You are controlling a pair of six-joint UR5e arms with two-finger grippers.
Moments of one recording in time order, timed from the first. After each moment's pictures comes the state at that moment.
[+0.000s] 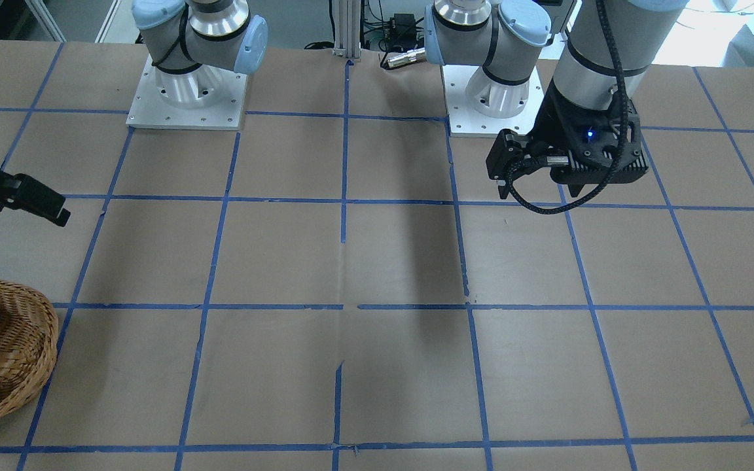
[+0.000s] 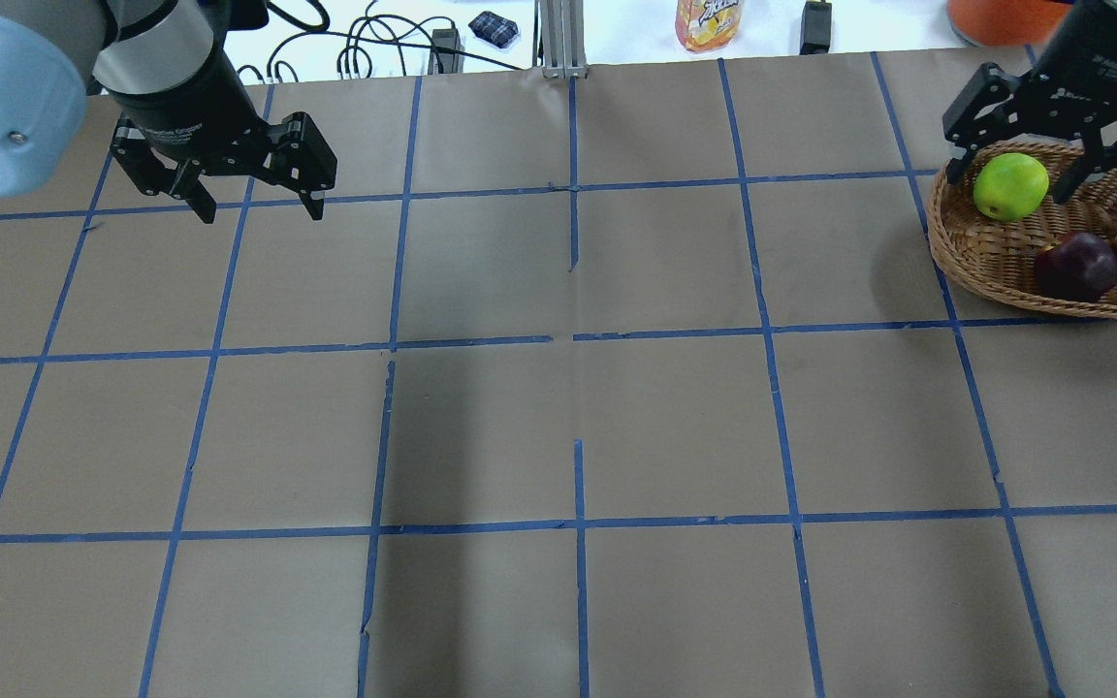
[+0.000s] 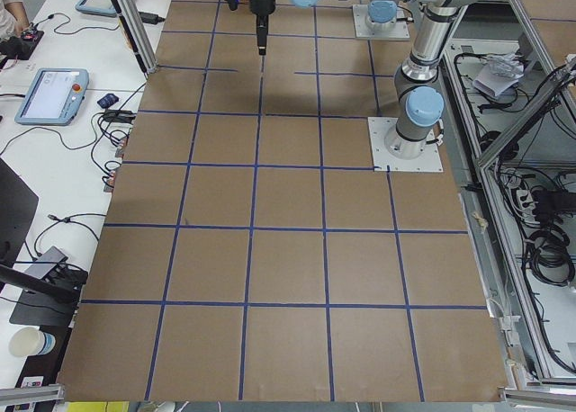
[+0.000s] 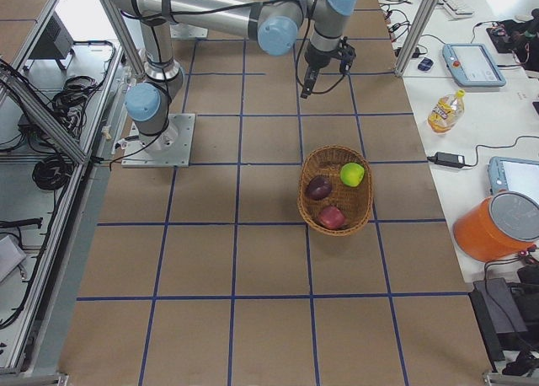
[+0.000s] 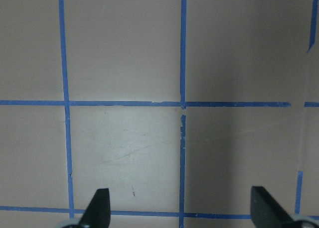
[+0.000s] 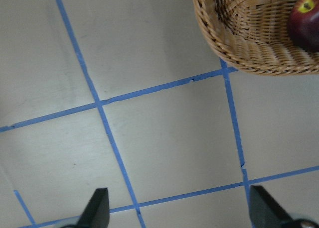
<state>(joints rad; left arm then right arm) -1.58 -1.63 -1.51 -1.54 1.62 -0.02 1.32 -1.43 1.43 -1.44 -1.53 0.03</state>
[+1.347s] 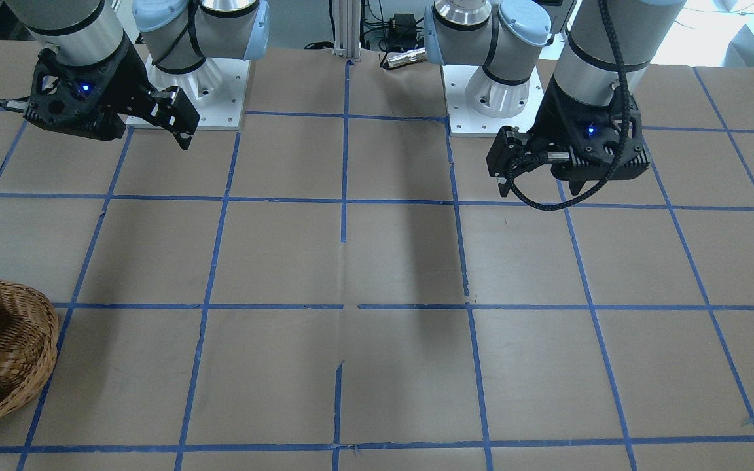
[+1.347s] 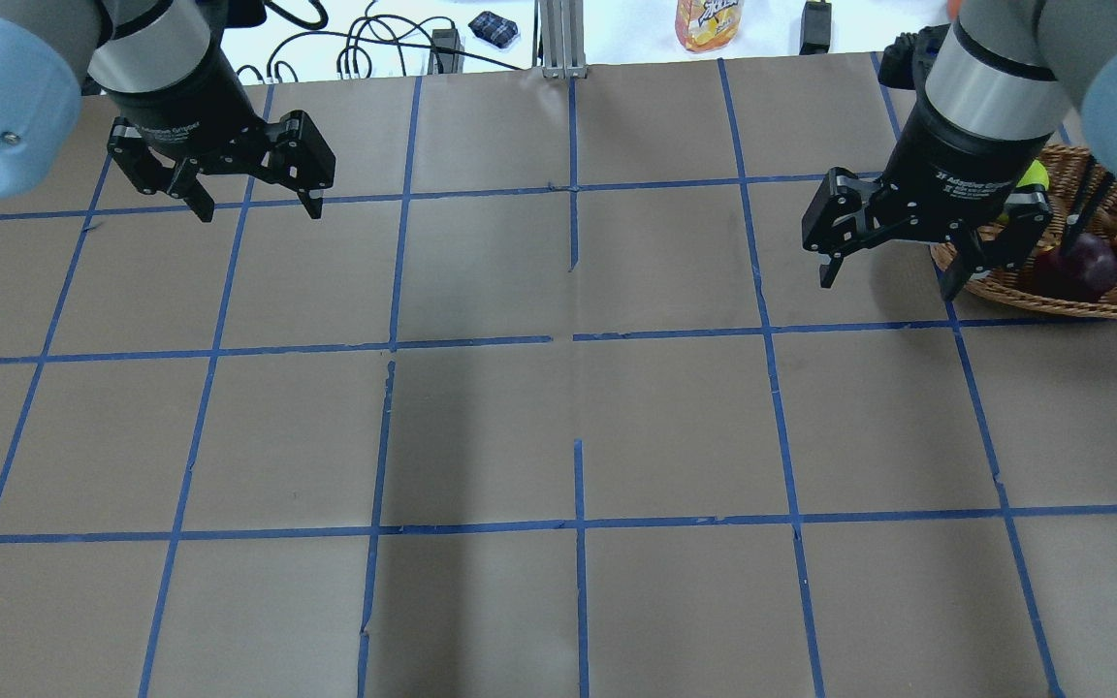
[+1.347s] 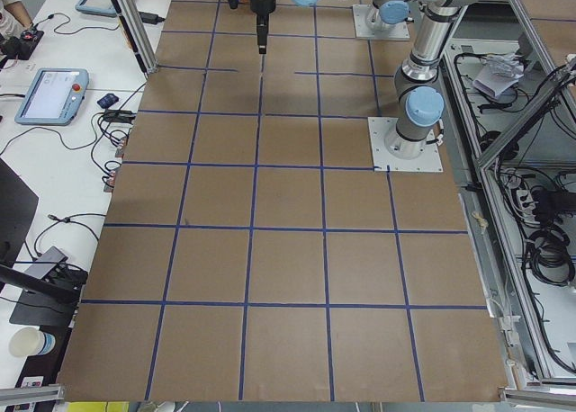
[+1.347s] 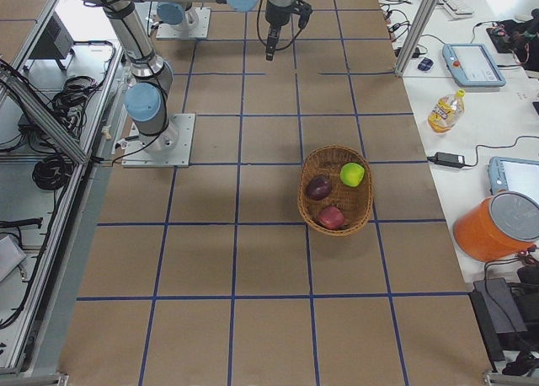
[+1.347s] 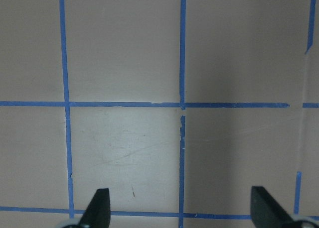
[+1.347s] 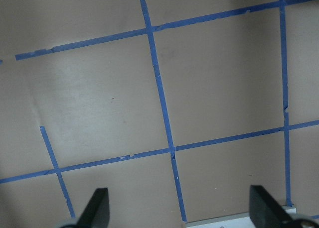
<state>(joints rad) -1.58 -1.63 -1.51 -1.54 1.62 -0.02 1.53 -1.64 1.63 -1.44 -1.56 0.14</state>
